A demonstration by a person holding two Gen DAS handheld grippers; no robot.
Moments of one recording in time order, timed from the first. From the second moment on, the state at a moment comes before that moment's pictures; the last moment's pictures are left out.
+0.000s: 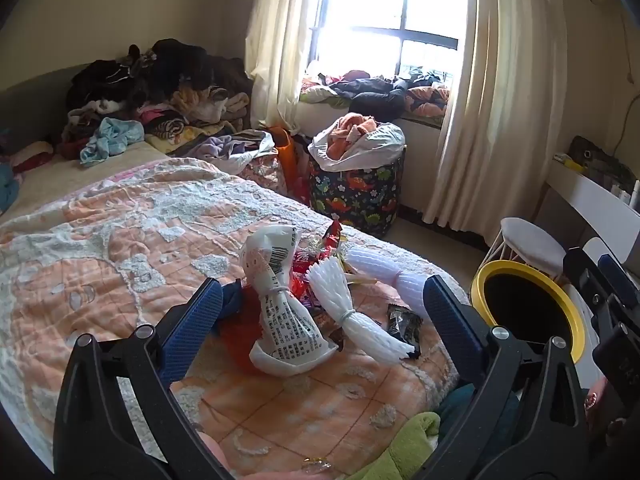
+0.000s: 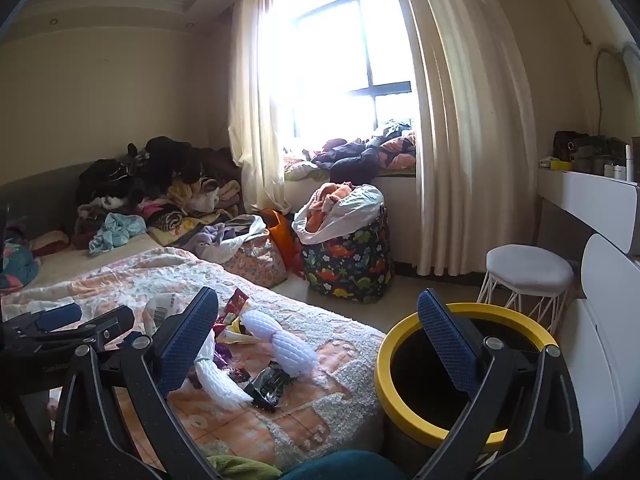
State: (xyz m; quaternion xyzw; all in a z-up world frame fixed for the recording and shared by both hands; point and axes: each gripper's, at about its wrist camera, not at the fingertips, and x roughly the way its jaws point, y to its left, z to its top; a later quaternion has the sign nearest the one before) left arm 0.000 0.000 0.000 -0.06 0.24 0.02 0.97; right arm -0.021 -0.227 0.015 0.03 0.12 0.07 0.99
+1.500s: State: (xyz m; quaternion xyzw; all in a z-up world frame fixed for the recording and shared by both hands) left arm -0.003 -0.004 0.009 -0.06 0.23 0.01 0.97; right arm -0.025 -0.228 0.020 0.03 0.12 0.07 0.99
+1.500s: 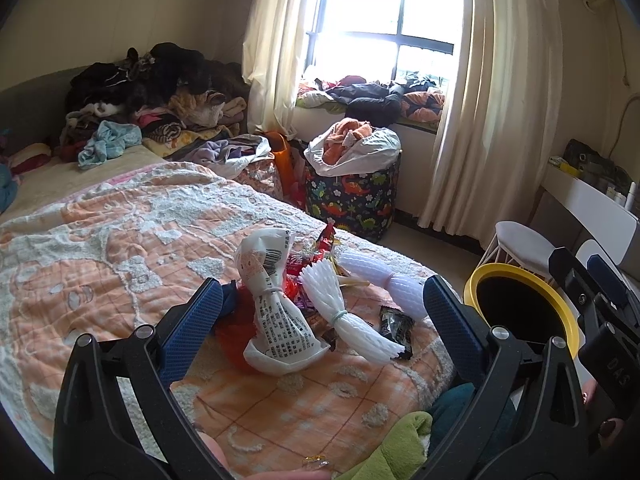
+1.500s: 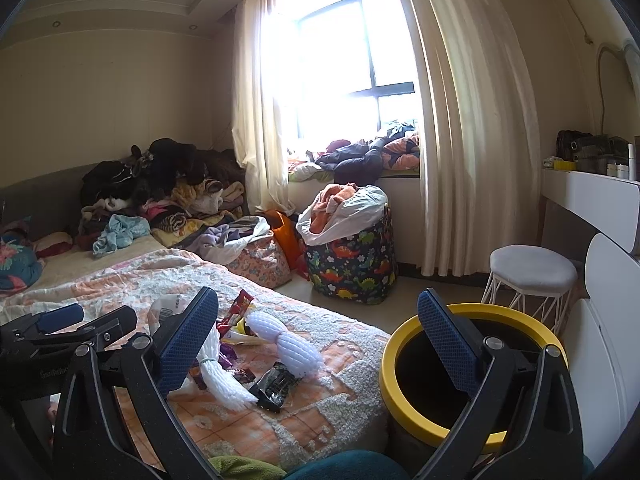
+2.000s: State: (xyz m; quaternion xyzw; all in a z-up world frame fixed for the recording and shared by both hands) left arm -0.007 -0.013 0.010 -0.06 0.23 0.01 0.97; right arm -0.022 -0.225 0.019 0.03 0.12 0.07 0.99
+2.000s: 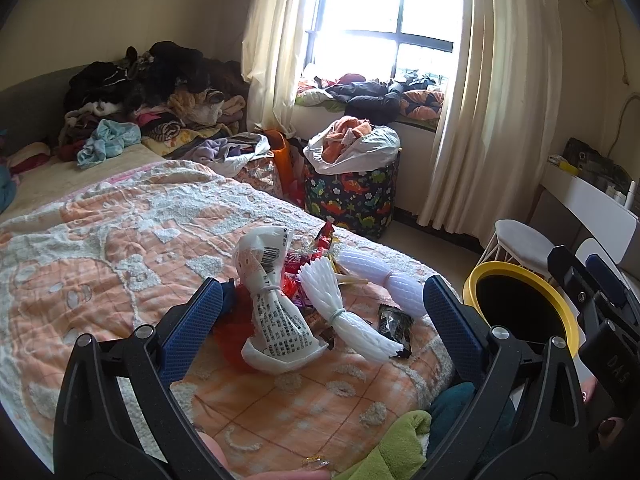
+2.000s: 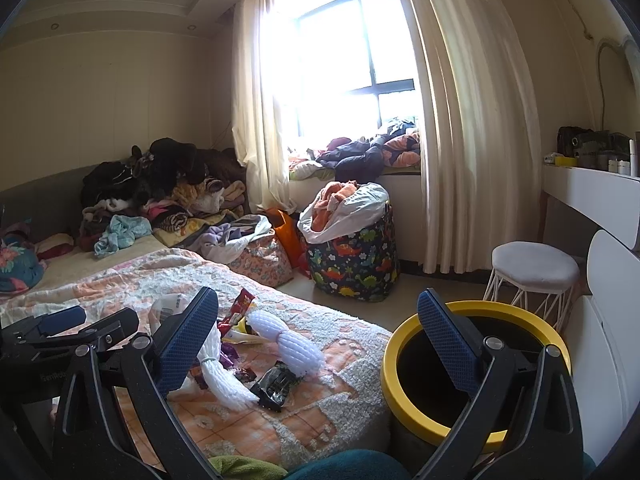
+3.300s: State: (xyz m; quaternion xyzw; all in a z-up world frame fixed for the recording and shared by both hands) left arm 0.056 0.068 -0.022 -0.17 0.28 0.04 0.94; right arm 0.111 -0.182 -0.020 0.00 0.30 0.14 0.94
